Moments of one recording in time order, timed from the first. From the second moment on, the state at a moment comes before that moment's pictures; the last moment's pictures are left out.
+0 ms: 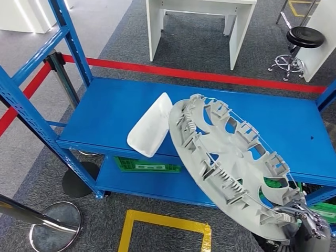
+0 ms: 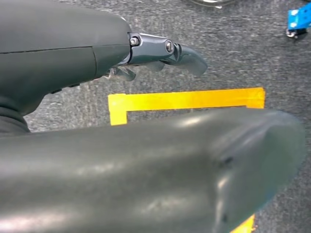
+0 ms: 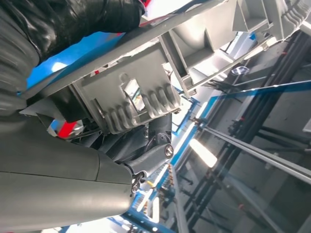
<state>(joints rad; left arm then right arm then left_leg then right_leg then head) 0.03 -0.01 0.93 -0.23 -0.92 -0.19 -0.70 0.49 -0.12 0.18 -2.16 0.34 -0.53 -0.69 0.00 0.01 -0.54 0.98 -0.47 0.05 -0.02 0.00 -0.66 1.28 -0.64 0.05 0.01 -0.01</state>
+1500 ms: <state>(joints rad) 0.03 -0.03 0.93 -0.23 -0.95 -0.19 -0.70 0.52 -0.09 0.12 -2.18 0.27 -0.55 -0.68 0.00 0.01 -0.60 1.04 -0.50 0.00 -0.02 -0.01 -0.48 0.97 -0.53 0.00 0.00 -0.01</state>
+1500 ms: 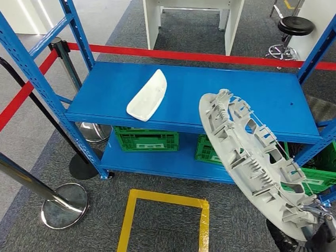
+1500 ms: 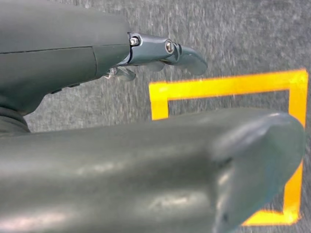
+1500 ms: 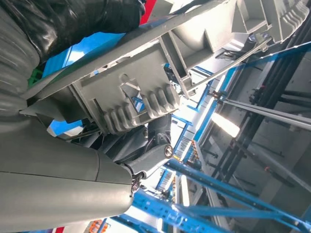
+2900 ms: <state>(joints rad) 0.04 -0.02 0.95 -0.23 -0.97 -0.19 -0.70 0.52 -0.04 0.06 -2.17 0.27 -0.48 -0.66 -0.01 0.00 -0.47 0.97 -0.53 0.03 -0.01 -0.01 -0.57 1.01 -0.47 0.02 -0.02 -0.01</state>
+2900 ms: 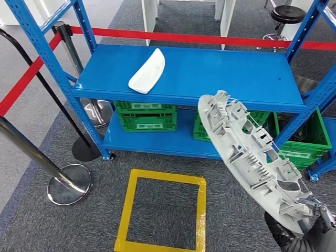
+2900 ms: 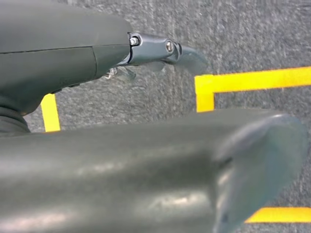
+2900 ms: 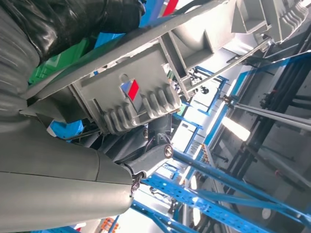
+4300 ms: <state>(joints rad) 0.03 -0.02 0.97 -0.23 -1.00 -0.20 -0.70 0.47 -0.03 0.03 -2.12 0.26 -0.43 -0.64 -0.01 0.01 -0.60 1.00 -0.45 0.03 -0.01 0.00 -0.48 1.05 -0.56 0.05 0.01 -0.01</state>
